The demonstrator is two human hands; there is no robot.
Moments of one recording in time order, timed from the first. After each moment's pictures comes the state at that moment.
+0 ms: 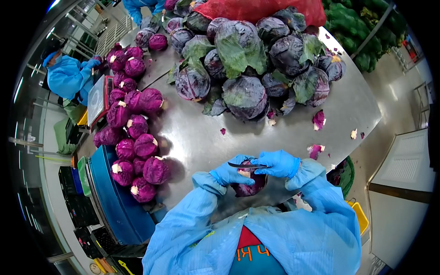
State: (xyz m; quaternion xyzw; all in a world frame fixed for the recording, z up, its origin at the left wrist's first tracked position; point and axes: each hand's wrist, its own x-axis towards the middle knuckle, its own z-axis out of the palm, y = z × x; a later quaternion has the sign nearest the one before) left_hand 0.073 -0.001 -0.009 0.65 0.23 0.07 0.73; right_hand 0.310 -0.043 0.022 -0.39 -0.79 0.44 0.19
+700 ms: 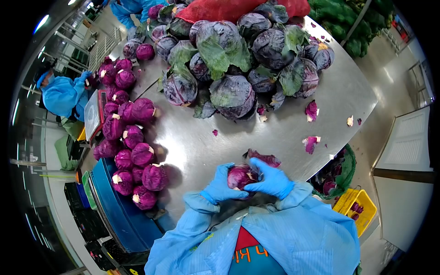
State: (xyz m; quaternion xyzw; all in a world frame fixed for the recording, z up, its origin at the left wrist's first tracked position) left_hand 0.045 -0.059 -0.002 0.69 0.43 0.10 0.57; right_hand 0.276 -0.117 0.018 -0.64 -0.53 0.51 0.24
